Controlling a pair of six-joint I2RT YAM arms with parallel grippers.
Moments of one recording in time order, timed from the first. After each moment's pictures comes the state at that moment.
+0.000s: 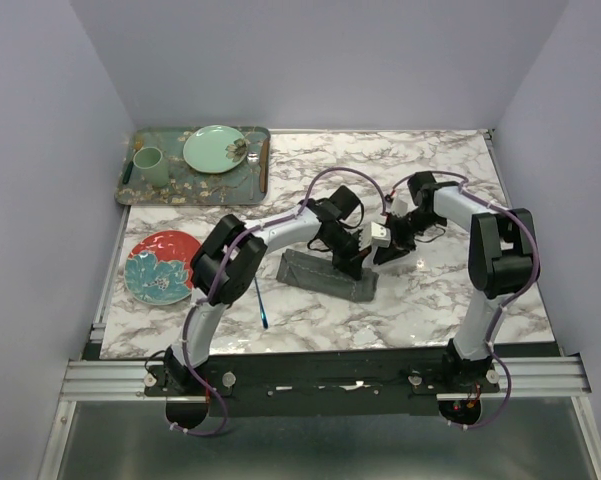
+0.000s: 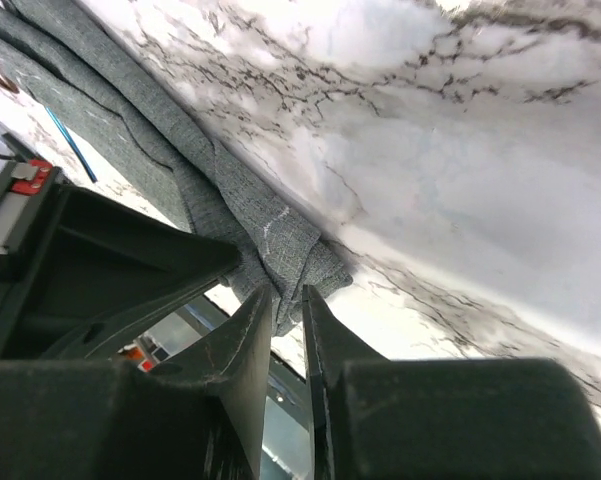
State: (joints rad) left arm -0.79 2.16 1.63 -0.61 0.82 0.61; right arm 0.14 1.90 1.26 -0.88 -0.69 0.03
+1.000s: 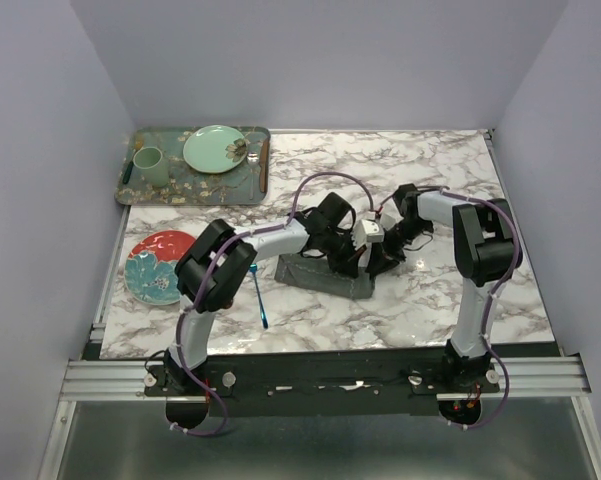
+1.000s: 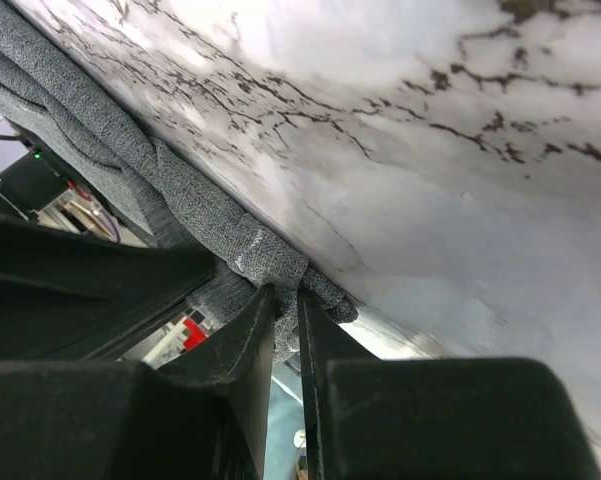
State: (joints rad) left arm -0.79 2.04 1.38 -0.28 0.69 0.30; right arm 0.20 2.04 1.25 -0.88 -0.71 0.09
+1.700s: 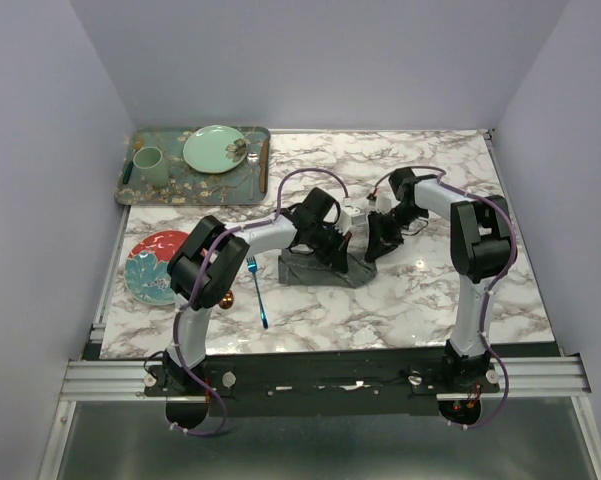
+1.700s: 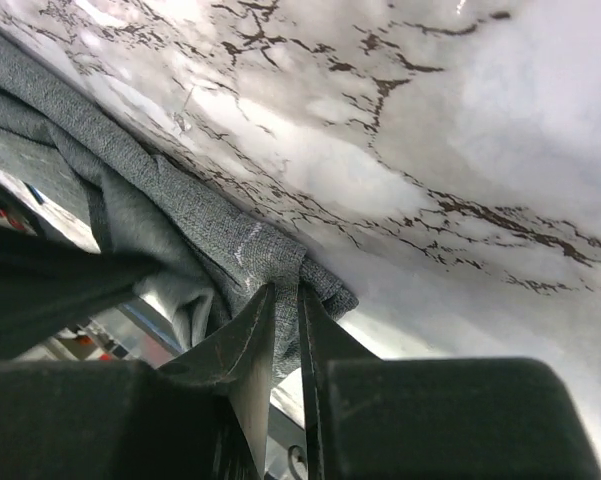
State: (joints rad) left arm -0.72 1.98 1.30 -0.24 0.65 -0.02; right arm 0.21 2.08 1.42 -0.90 -0.60 0.00
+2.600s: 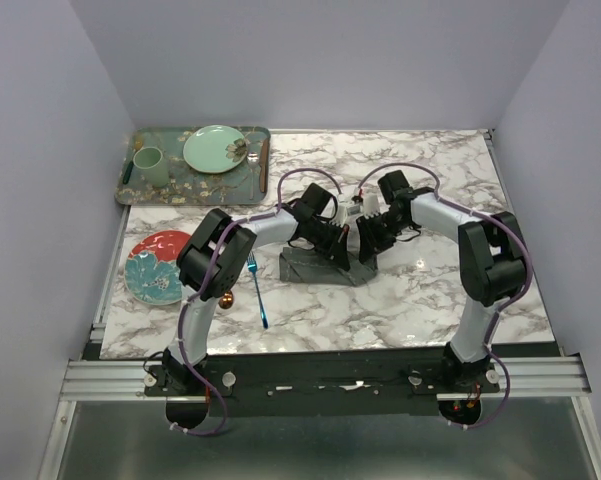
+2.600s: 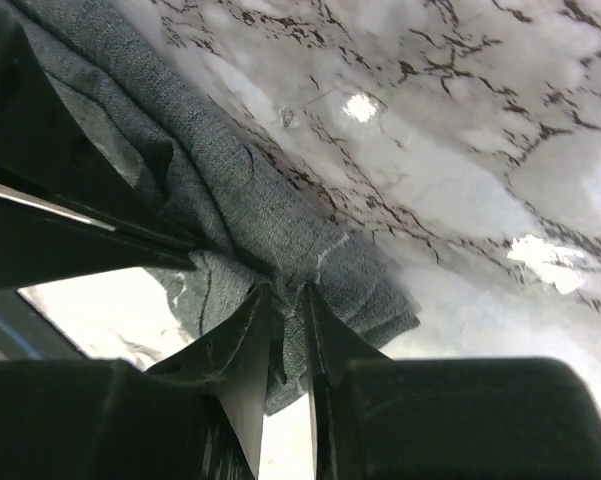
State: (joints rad) left arm -0.67 2.10 1.38 -0.24 0.76 -0.20; right arm 0.32 1.87 1.23 -0.67 -0.53 -0.15
